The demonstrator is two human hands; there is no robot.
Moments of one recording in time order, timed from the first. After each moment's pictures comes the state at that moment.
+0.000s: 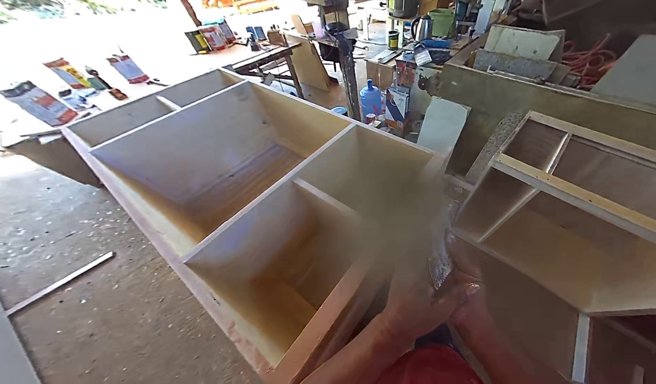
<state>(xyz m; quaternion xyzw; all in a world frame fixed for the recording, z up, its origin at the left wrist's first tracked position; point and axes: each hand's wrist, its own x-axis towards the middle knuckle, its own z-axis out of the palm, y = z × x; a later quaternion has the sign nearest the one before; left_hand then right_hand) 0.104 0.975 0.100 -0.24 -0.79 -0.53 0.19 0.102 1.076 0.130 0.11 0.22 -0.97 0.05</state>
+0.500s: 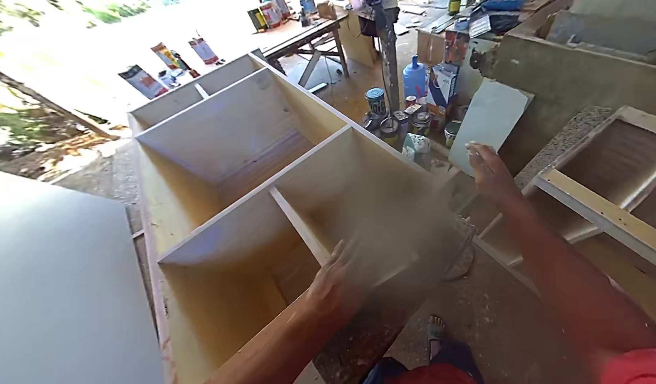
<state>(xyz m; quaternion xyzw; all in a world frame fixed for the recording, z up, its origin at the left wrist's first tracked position) -0.003 0.972 0.107 -0.20 -0.98 -0.02 0.03 -0.249 1.268 0.097 -0.18 0.87 -0.46 -0.05</state>
